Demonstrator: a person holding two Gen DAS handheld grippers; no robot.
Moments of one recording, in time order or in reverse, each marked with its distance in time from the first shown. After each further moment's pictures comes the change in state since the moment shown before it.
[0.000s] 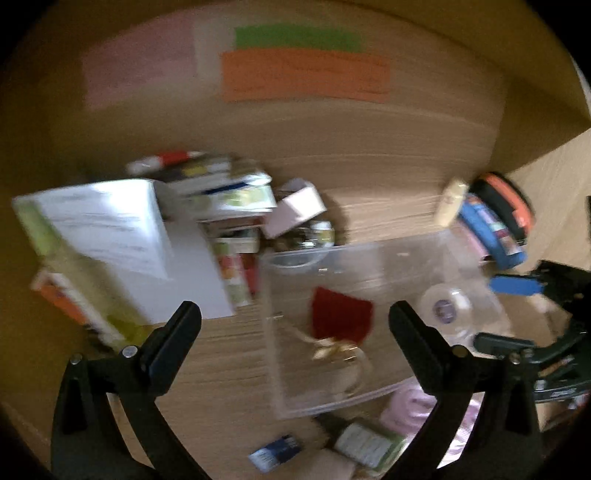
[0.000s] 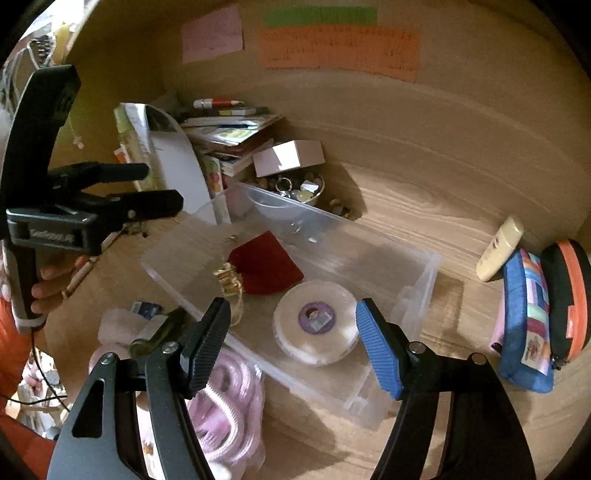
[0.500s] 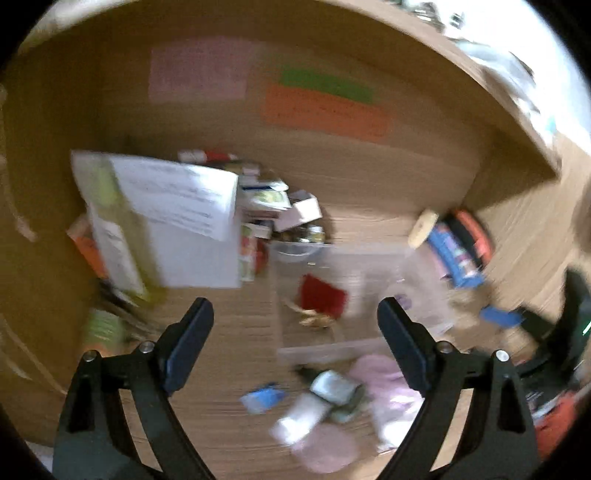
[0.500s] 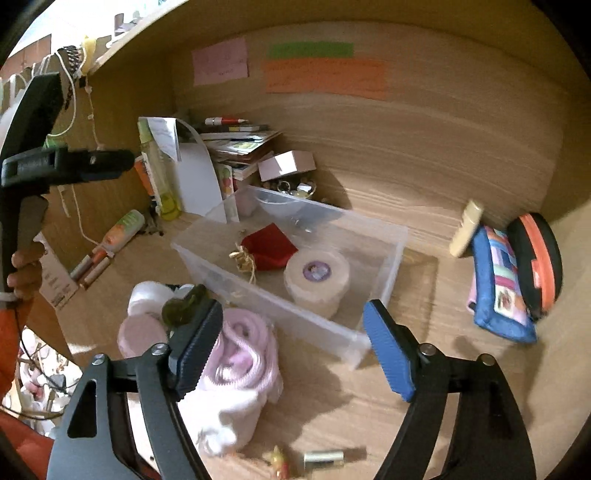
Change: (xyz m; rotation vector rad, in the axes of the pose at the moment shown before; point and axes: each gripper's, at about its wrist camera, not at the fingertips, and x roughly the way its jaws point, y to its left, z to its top) left arm -0.087 0.029 -0.030 -0.119 -0.059 -0.074; right arm -0.063 0.013 -0.051 0.044 -0.075 -0.029
